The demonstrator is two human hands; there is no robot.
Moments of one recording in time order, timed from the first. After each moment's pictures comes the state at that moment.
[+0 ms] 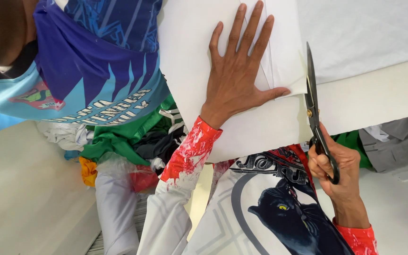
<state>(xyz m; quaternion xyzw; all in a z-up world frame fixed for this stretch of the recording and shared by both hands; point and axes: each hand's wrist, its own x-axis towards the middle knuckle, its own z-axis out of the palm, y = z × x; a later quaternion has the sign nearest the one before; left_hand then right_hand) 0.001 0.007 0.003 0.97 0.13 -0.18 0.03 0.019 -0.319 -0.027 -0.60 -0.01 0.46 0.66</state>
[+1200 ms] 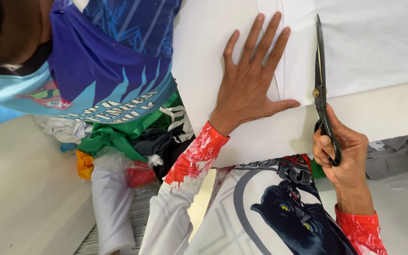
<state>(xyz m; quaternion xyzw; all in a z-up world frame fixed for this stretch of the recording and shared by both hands) -0.001 0.016 0.001 0.98 0.13 -0.15 0.06 0.058 -0.252 -0.024 -0.61 -0.05 0.45 0.64</state>
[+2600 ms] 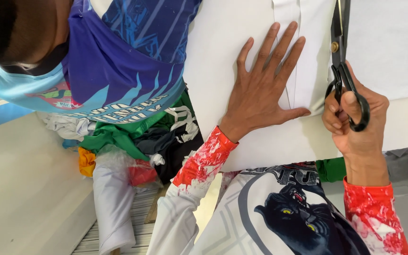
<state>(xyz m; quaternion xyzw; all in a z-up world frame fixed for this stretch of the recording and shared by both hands) -0.001 0.021 0.003 0.98 0.12 -0.16 0.06 0.107 -0.172 -0.019 -0.62 -0.03 0.46 0.63</state>
